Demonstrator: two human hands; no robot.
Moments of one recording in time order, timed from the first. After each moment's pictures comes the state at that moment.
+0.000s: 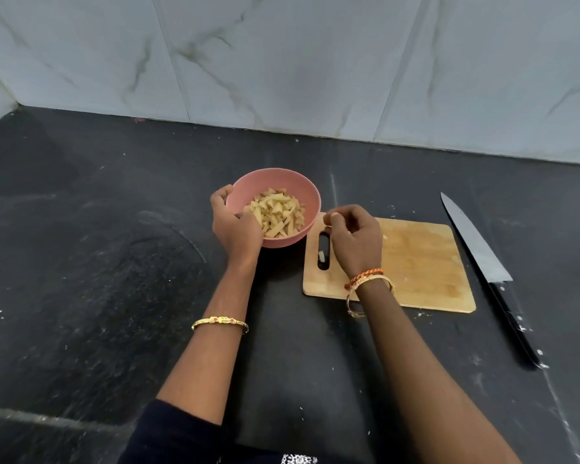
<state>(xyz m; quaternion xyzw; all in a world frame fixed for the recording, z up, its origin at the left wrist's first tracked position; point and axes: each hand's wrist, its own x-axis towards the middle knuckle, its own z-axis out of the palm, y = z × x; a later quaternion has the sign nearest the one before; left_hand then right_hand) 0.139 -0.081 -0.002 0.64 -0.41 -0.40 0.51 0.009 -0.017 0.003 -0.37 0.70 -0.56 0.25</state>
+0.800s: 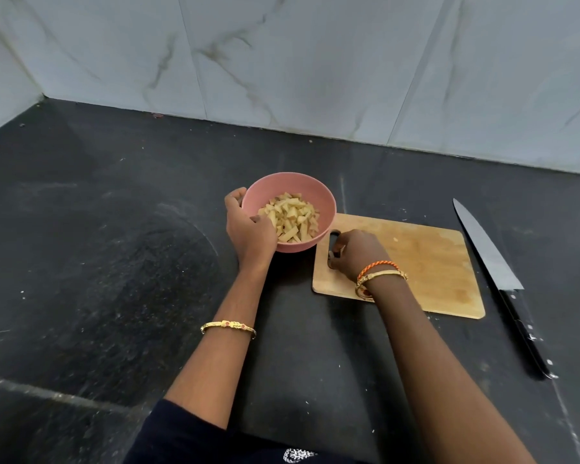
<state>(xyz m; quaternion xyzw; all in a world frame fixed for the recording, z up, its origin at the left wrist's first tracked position) 0.142 -0.070 -0.009 0.65 -0.44 -0.38 0.50 -0.002 -0.018 -0.001 -0.55 0.80 -0.06 0.21</state>
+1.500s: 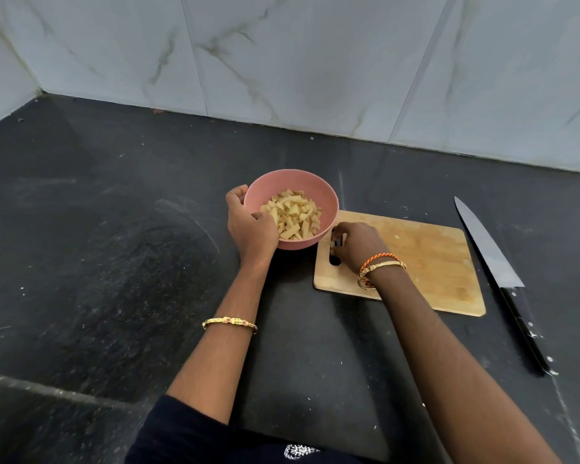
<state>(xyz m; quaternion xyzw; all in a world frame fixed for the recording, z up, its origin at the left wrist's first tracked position) 0.143 -0.070 -0.009 0.65 -0.44 -0.38 0.49 -0.003 -0.025 0.000 -0.59 0.79 -0.09 0.18</state>
